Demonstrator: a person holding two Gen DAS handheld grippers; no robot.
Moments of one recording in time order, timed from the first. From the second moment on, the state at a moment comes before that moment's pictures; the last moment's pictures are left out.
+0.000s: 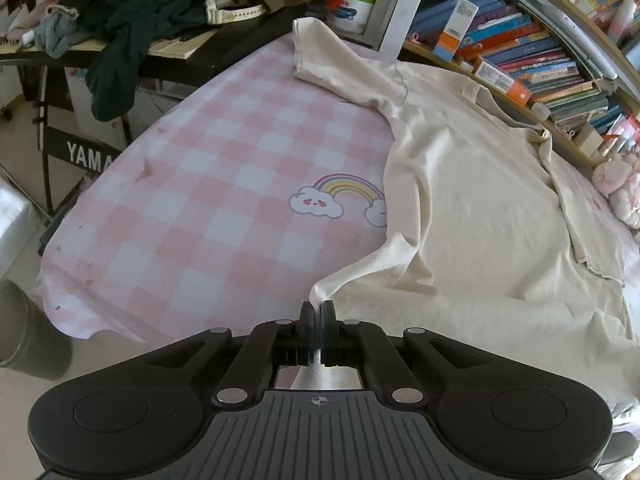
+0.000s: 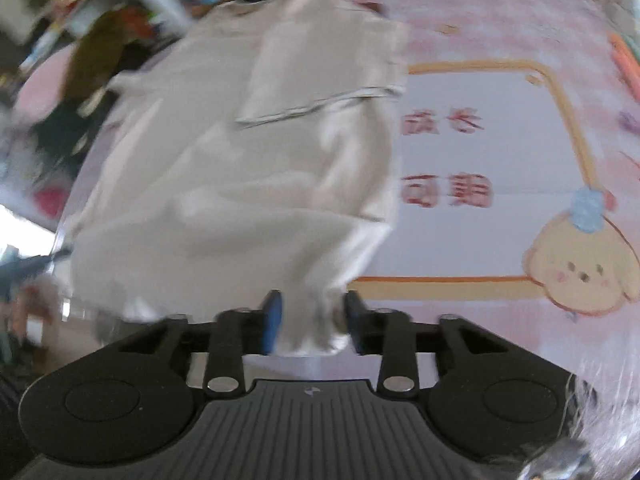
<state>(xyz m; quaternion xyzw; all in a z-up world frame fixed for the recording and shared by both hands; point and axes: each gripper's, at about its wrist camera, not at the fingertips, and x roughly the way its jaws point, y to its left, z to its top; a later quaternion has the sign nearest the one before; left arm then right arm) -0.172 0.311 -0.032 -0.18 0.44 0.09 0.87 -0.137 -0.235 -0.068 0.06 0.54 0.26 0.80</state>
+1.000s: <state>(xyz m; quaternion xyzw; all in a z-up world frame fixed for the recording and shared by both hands) -0.205 0.313 -0.027 -0.16 0.44 0.08 0.88 -0.165 -0.227 -0.077 -0.04 0.56 0.25 0.79</state>
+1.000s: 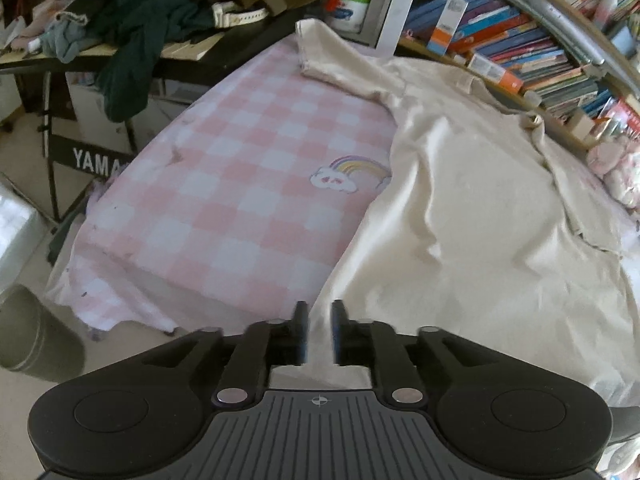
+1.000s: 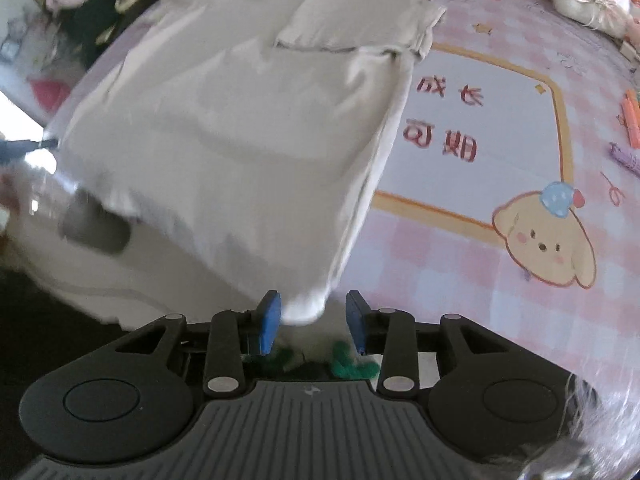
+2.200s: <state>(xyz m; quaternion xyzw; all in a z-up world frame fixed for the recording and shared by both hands) -0.198 0.290 -0.040 -0.07 0.44 0.08 0.89 -0.174 -0.197 -0.092 -0.09 0.56 0.15 0.81</state>
